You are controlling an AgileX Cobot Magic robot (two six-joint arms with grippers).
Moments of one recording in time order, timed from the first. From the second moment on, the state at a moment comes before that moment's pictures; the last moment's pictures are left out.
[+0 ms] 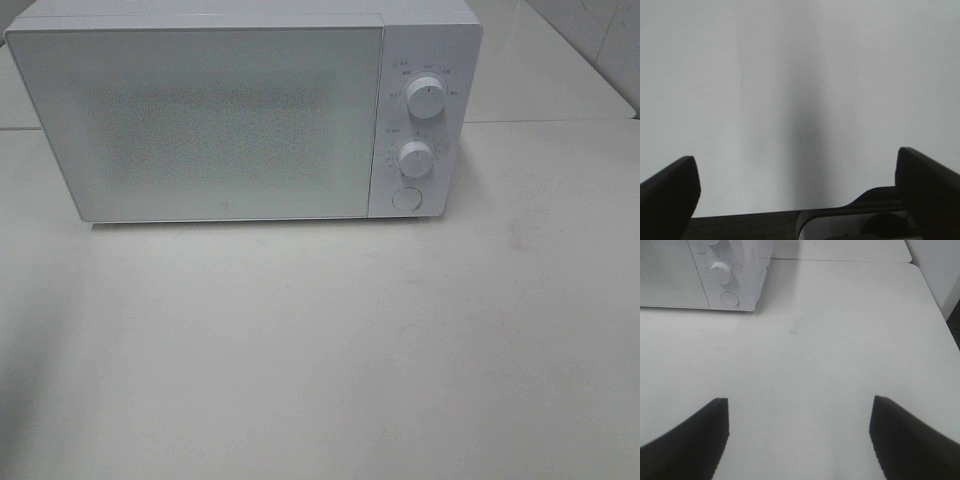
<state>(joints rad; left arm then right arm) 0.04 0.88 -0.84 -0.13 1.12 0.09 0.09 0.00 -0.50 -0.05 1.00 0.05</state>
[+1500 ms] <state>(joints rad) 0.04 0.00 -0.52 -0.14 1.09 0.09 0.09 0.00 -0.50 -0.05 1.00 0.05</state>
